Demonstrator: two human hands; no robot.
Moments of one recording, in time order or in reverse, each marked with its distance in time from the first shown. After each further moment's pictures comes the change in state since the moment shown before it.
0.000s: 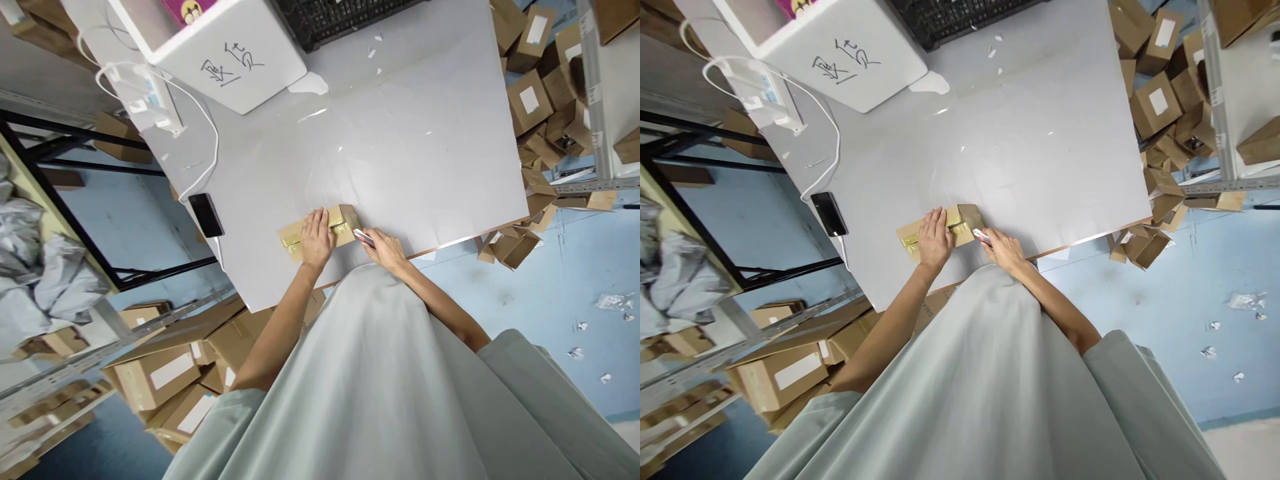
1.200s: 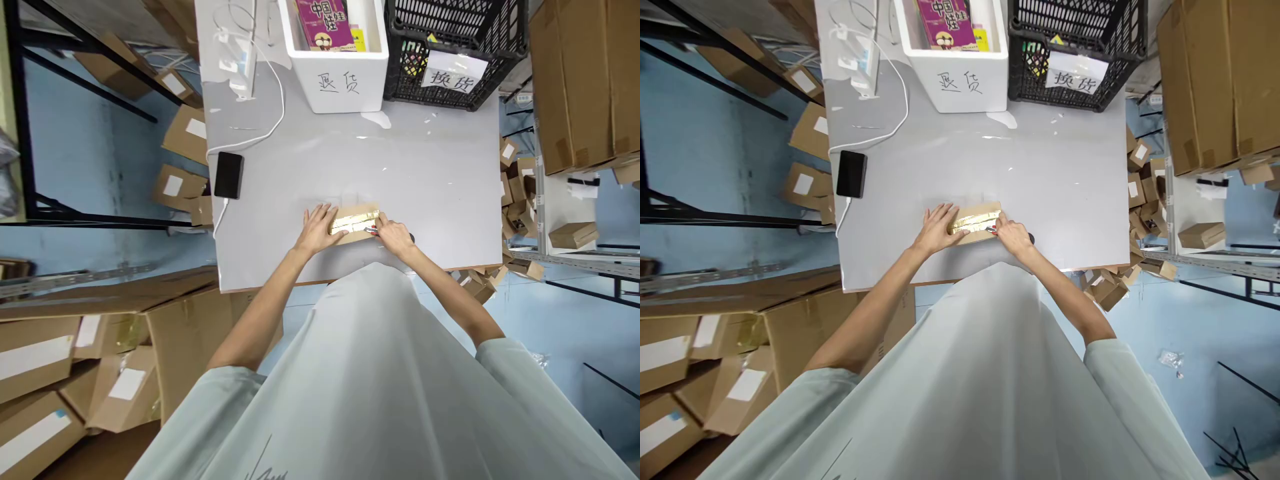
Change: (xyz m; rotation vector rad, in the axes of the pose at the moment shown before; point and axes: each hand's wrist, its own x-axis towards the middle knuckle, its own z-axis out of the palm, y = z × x) left_hand -0.017 -0.067 -0.051 -0.154 -0.002 -0.048; right_hand 0.053 -0.092 -0.031 -0.816 -0.108 -0.247
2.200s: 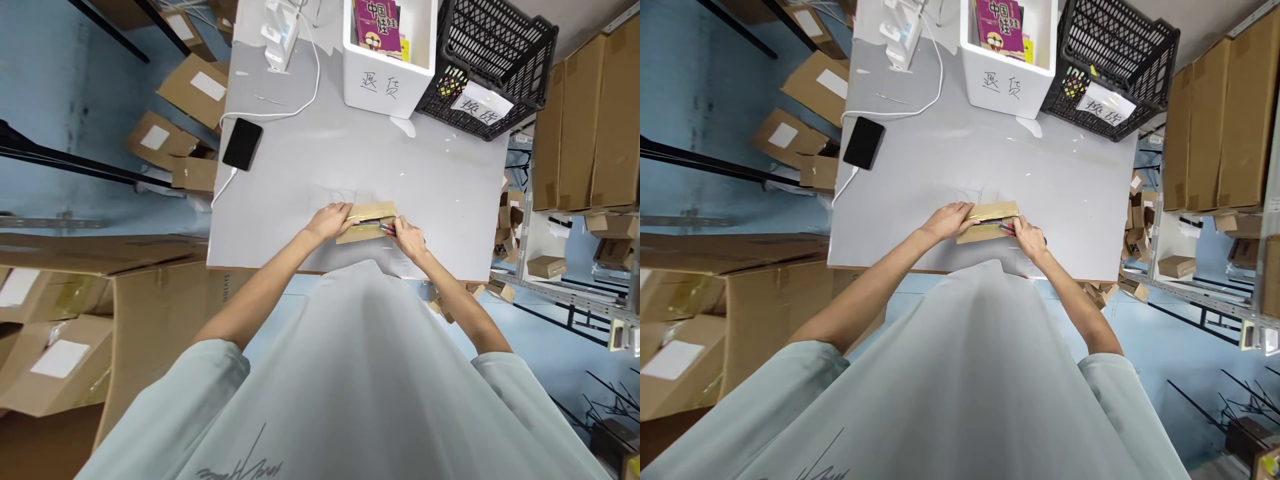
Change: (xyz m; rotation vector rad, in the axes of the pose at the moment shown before) left_hand 0.005 0.016 -0.033 0.075 -0.182 -0.015; right_hand -0.002 0.001 -0.026 -0.191 -0.089 0.041
